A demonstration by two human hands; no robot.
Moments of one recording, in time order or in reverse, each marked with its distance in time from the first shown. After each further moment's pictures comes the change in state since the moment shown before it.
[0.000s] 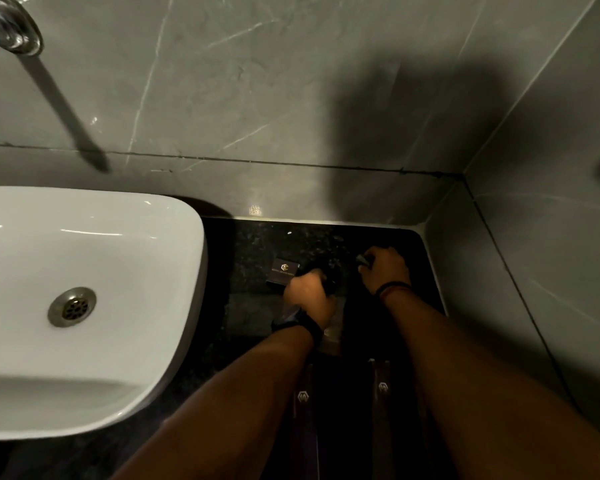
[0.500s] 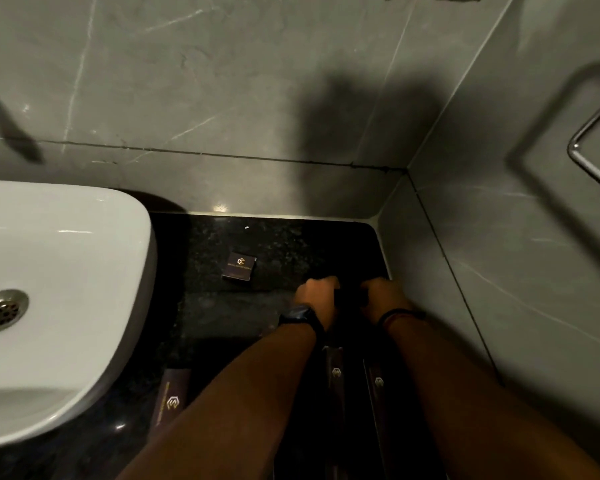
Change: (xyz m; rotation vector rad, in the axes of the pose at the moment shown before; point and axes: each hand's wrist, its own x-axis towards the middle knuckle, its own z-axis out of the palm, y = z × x) left_hand -0.010 0.055 0.050 0.088 -0.235 0.234; right_hand -0.042 0.074 -0.027 -0.184 -0.223 0.061
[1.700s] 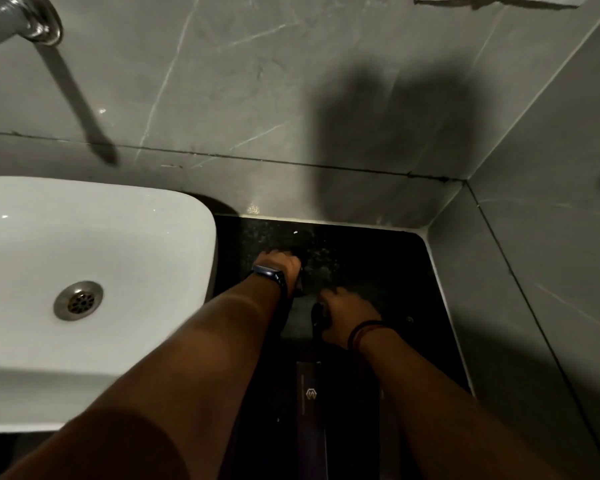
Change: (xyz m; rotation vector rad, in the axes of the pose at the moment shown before) left_hand 0.016 -0.119 -0.101 0.571 -0.083 -0.006; right_hand -0.027 -0.122 0.048 -0.193 -0.128 -0.337
